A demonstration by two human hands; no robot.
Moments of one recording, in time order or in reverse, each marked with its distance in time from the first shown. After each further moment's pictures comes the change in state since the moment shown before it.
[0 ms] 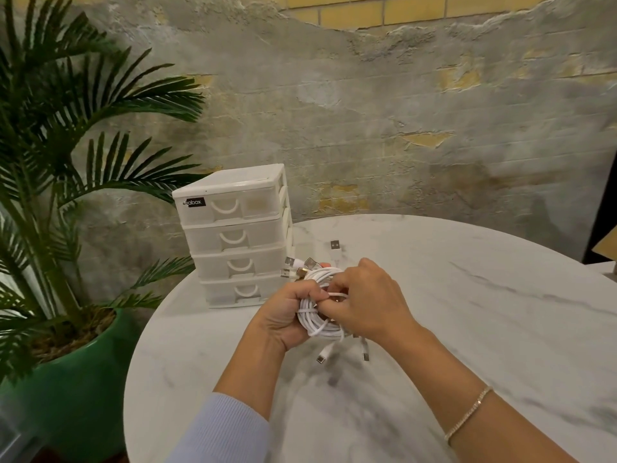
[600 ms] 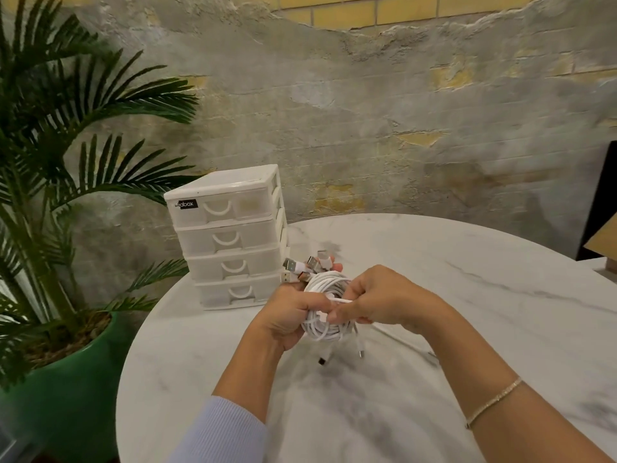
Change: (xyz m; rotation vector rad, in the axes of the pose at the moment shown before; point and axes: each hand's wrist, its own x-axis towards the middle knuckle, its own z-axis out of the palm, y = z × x) left_hand 0.006 -0.006 0.001 0.319 0.108 0.155; right_hand 0.001 0.012 -0.036 0.410 -0.438 0.389
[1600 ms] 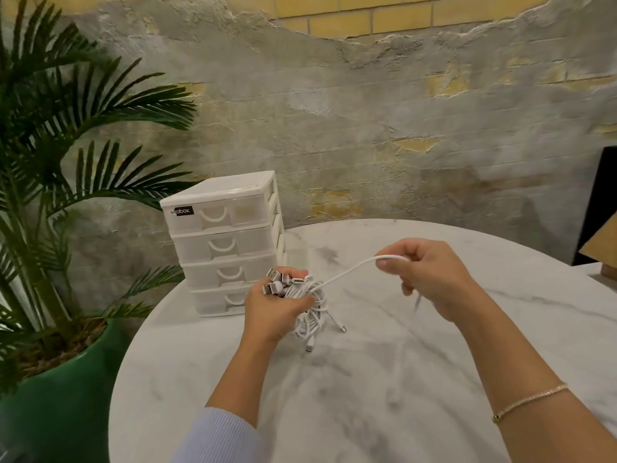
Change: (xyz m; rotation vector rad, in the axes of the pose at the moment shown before) left_hand 0.002 -0.002 -0.011 0.389 0.496 0.279; right_hand -0.006 0.024 -0.040 0.440 0.416 -0.173
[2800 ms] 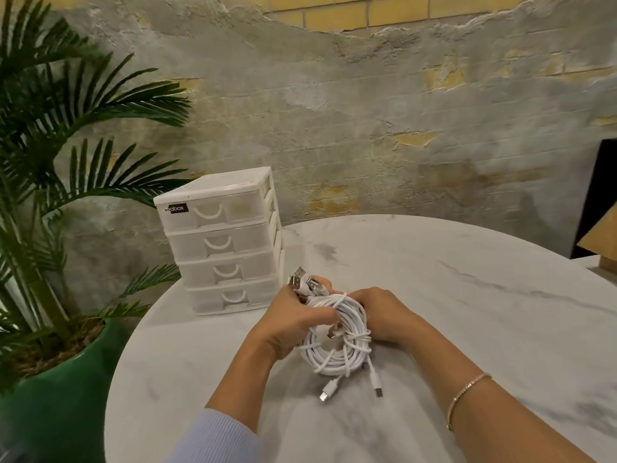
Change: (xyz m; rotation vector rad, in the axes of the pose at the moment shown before) left_hand -0.012 0.008 0.010 -0.099 -0.507 -0.072; right_hand 0.016 0.064 0.050 -0.669 -0.349 0.084
